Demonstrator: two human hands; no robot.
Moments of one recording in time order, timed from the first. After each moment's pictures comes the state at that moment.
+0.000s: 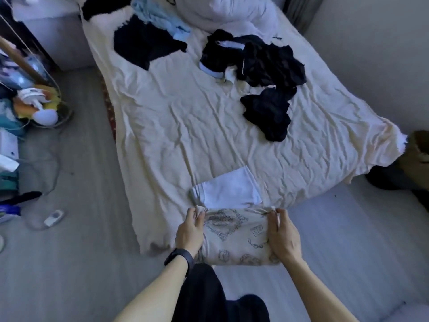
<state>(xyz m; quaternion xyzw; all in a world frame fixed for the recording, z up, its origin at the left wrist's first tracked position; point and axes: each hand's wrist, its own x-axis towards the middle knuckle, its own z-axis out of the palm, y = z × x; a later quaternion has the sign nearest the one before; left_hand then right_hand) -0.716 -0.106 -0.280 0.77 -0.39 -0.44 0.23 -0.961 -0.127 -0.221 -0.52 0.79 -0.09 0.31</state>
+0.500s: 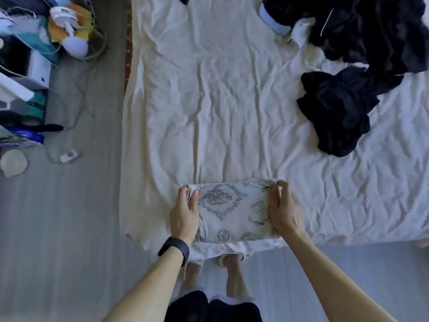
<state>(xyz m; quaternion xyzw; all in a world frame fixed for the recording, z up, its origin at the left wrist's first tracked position) -0.752 -0.231 -0.391 0.87 -0.24 -0.29 0.30 -0.969 -0.357 -0.370 -0.67 0.66 -0.04 0.34</state>
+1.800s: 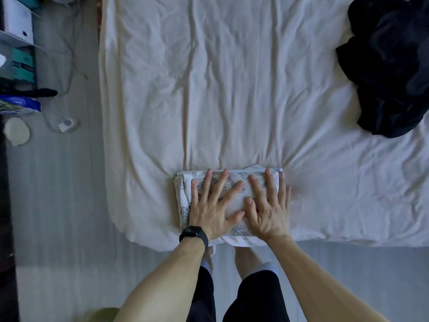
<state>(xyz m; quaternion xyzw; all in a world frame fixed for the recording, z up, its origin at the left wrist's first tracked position) -0.811 -0.258 -0.498 0.77 -0.62 -0.14 0.00 -0.978 -0.334 -0.519 -0.82 0.51 0.01 0.27</state>
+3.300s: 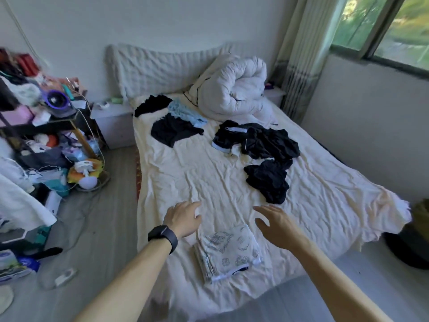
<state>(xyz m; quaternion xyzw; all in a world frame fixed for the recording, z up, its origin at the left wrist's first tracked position) -0.684 -0.190 -0.105 0.73 -0.66 -0.19 0.00 -0.975 -0.204 -0.054 -0.81 0.55 -0.02 0.19</state>
